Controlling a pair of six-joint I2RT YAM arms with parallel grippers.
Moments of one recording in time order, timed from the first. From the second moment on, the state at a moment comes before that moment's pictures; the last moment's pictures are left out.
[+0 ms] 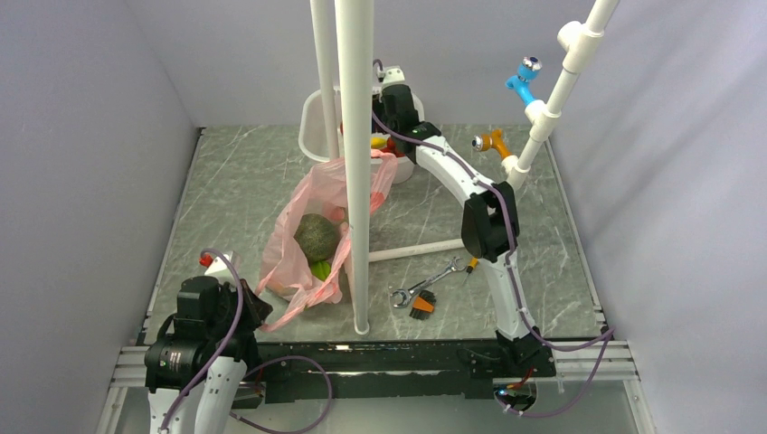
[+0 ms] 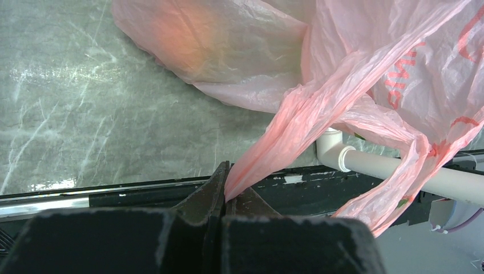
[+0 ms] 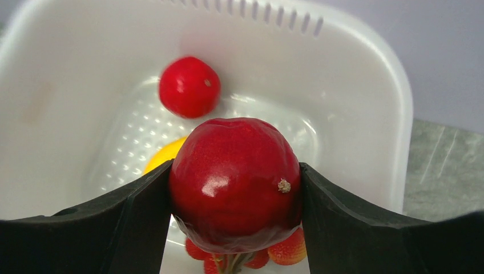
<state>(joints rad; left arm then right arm) -0.08 0.18 0.66 -1.22 0.25 -0.42 0.51 2.31 2.16 -0.20 0.23 0.11</state>
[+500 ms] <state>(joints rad) -0.08 0.19 0.66 -1.22 0.25 -0.42 0.47 2.43 2.22 -0.26 0.12 0.14</state>
